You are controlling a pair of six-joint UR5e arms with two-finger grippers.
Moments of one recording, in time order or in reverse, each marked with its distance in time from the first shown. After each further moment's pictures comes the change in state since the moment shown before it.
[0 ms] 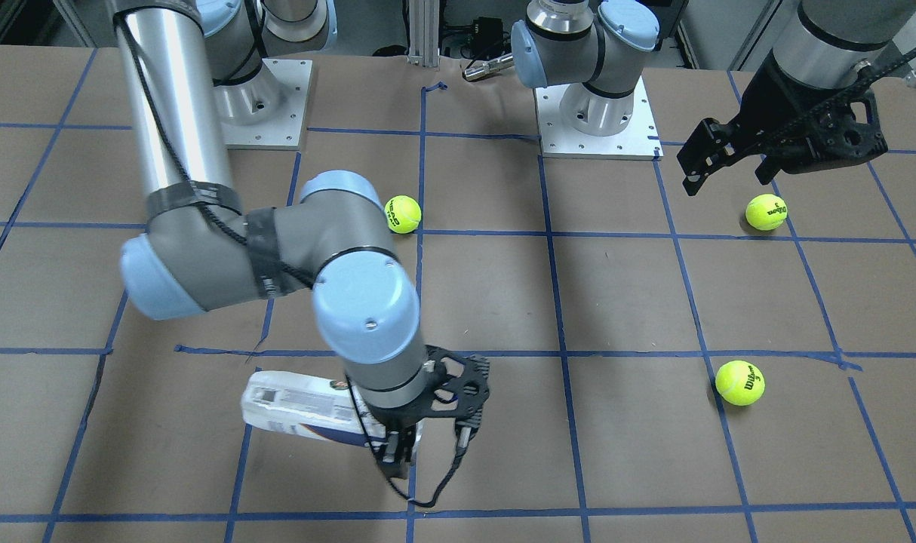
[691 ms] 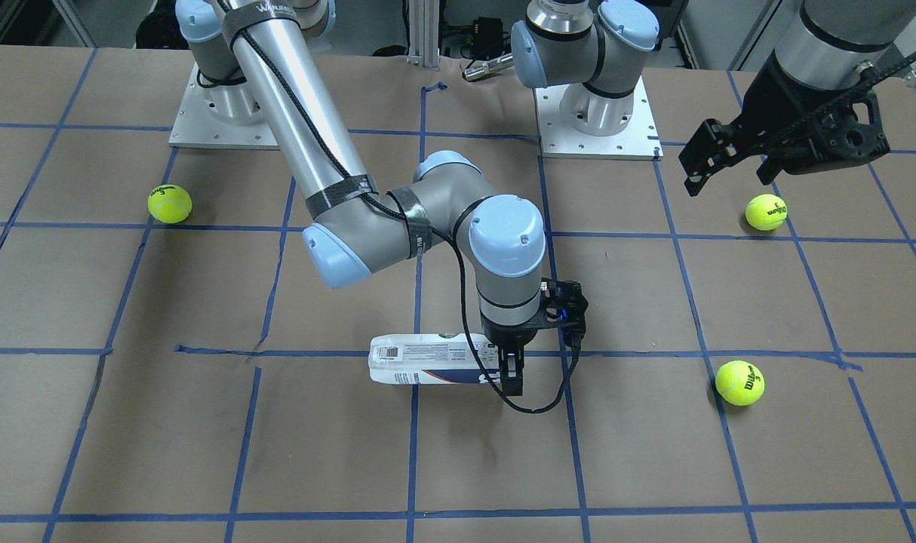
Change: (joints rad) left arm 0.002 0.000 0.000 -0.002 0.000 0.001; right arm 0.107 0.001 0.149 -0.209 0.000 0.066
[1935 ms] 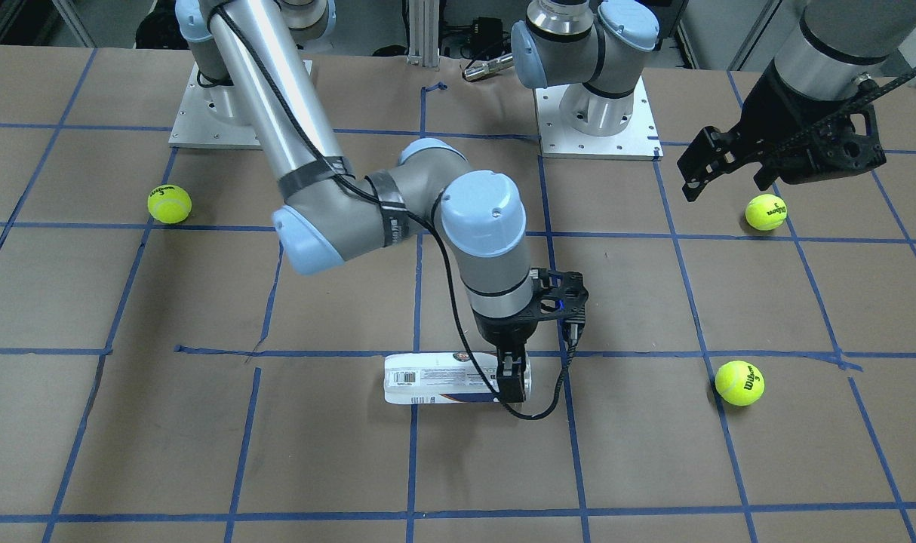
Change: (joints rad) left arm 0.003 -0.018 -0.001 0.002 -0.011 0.002; right arm -0.104 -0.135 0.004 0.036 0.108 0.048
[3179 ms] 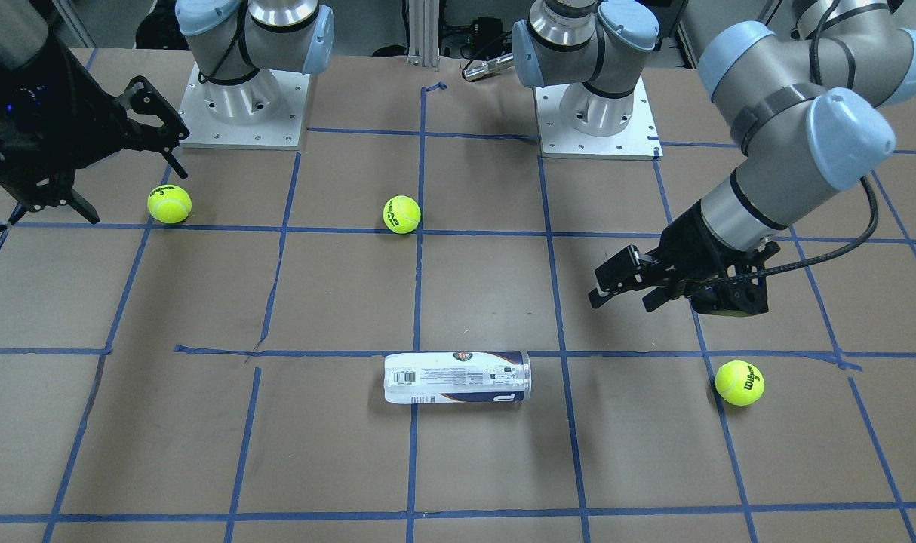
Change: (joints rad) left arm -0.019 -0.245 -0.189 0.430 -0.523 0.042; right arm -0.534 -0.504 0.010 0.791 -0.077 0.416
